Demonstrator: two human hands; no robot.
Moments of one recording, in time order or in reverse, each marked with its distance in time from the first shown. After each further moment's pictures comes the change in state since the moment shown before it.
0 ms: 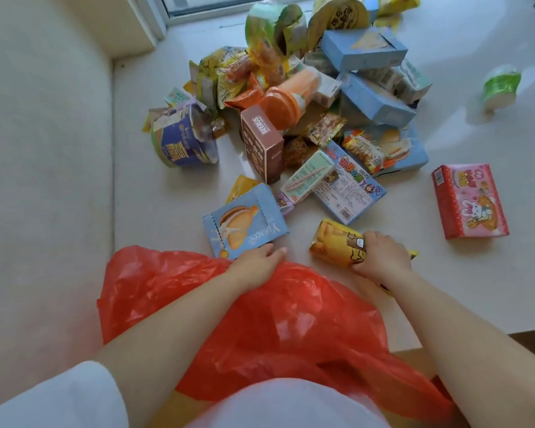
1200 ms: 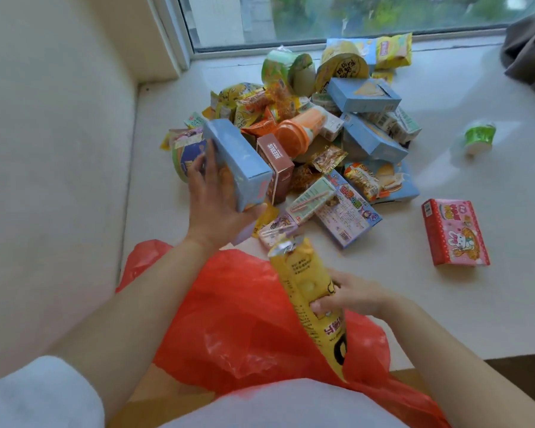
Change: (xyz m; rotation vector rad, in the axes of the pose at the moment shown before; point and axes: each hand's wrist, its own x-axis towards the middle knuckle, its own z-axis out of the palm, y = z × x) left_hand -0.041 0.014 -0.111 -0.132 0.940 0.604; right_hand -0.082 -0.058 -0.066 0.927 -0.649 -0.359
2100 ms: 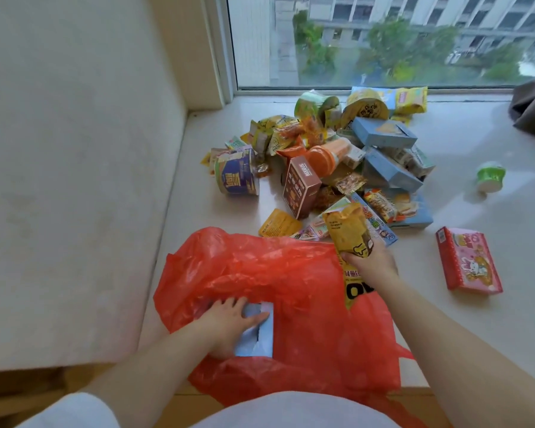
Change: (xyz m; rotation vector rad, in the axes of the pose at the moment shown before) left_hand -0.170 -0.058 -0.018 0.822 -1.189 0.139; right_hand 0.035 -0.005 -0.014 -0.219 0.916 0.028
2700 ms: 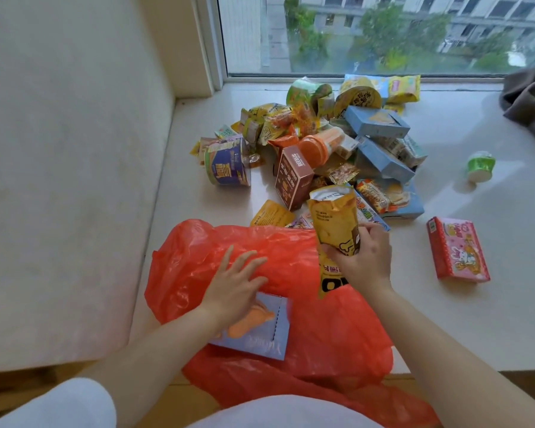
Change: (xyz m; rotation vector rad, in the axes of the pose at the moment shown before) left_hand 0.024 0.003 -0.027 0.067 0.648 -0.032; right_hand -0.029 -0.005 0.007 -0.181 0.312 -0.421
